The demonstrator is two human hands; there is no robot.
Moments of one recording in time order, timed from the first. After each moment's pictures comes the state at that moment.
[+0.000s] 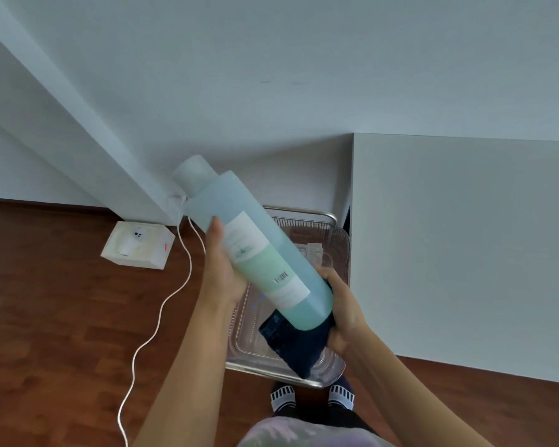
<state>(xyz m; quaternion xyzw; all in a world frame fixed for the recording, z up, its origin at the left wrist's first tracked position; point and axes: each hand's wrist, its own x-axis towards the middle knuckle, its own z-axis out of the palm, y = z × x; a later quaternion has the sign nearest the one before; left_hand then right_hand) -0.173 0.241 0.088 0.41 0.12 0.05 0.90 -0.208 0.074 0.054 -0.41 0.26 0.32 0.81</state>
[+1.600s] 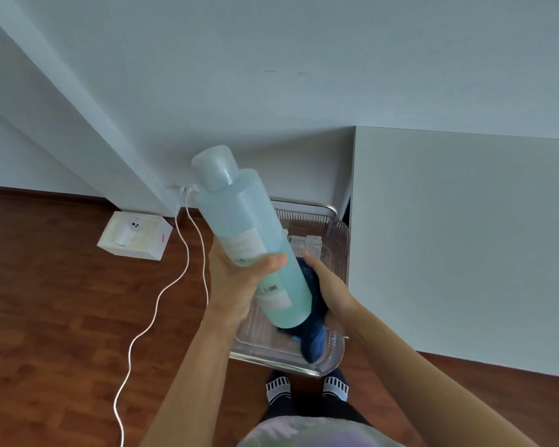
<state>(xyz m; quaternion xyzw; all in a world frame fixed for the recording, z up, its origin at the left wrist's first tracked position) -0.213 0.232 0.087 0.60 0.07 0.09 0.79 -0.194 0.078 0.047 -0.53 0.18 0.37 0.74</state>
